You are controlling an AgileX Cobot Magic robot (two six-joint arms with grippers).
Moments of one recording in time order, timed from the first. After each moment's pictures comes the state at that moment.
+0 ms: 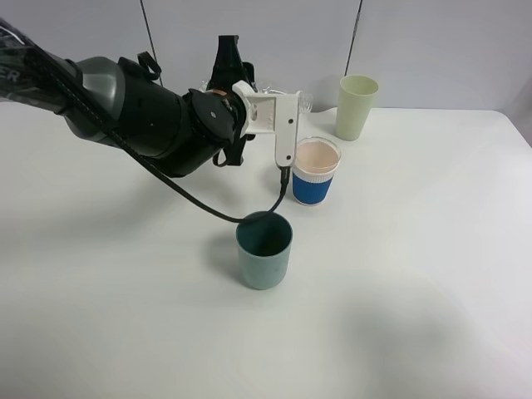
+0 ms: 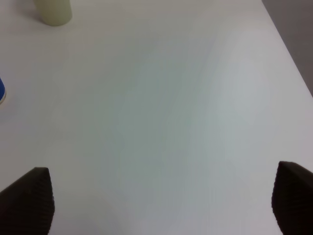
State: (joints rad) left arm -0.79 1.99 -1.13 -1.08 -0.76 2.23; right arm -0.10 0.00 -0.50 0.00 1.07 -0.02
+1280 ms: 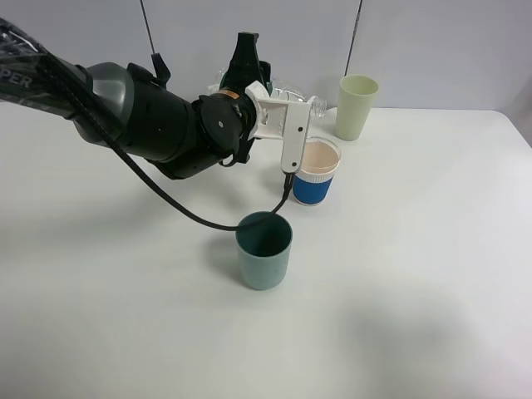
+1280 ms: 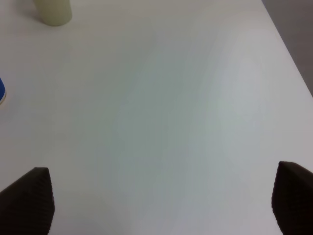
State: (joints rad) left arm -0.80 2.01 -1.14 -0.94 -0.76 2.22; right arm -0.10 0.00 -0.50 0.00 1.07 -0.02
